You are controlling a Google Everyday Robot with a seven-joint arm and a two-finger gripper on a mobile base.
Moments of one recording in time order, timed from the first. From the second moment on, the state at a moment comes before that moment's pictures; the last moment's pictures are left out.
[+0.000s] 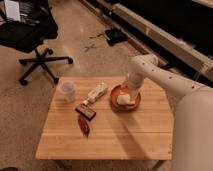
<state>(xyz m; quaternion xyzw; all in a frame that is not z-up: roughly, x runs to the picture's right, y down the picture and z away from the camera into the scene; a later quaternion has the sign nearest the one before) 0.136 0.017 0.874 -0.25 -0.16 -0.19 0.94</state>
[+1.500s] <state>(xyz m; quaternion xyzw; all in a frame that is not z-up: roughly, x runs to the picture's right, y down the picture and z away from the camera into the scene) 0.135 0.024 0.886 -0.25 -0.13 -0.19 0.94</state>
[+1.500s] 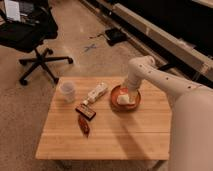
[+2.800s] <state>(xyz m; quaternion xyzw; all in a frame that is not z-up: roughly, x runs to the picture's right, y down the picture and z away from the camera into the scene) 0.158 0.041 0.894 -0.29 -0.09 -0.15 0.94</state>
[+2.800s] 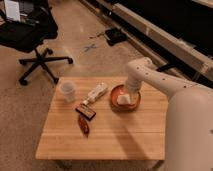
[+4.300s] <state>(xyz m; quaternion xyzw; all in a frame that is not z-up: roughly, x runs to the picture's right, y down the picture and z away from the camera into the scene) 0.204 0.082 0.900 -0.31 -0.08 -0.12 0.94</state>
